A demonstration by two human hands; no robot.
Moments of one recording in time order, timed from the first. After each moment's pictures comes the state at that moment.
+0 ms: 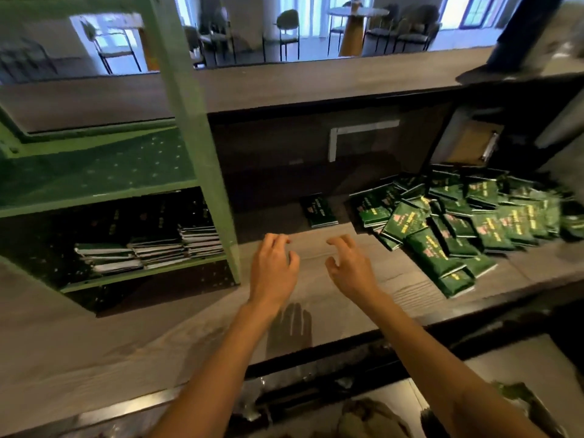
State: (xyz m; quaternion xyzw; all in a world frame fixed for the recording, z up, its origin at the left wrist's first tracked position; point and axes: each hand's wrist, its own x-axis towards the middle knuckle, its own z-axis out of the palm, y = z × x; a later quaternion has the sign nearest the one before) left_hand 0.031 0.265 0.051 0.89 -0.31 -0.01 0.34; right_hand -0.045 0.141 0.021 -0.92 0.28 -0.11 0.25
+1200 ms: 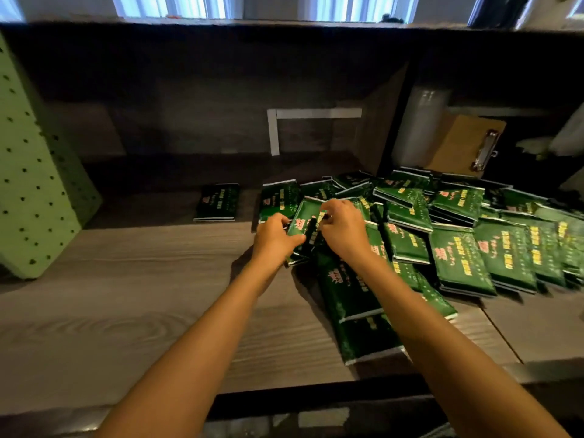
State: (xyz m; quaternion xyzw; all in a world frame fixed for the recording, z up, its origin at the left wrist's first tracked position) left_hand 0.004 -0.057 -0.088 0.90 -0.16 -0.09 0.40; right_hand -0.052 -0.166 -0.079 -0.92 0.23 -0.20 0.26
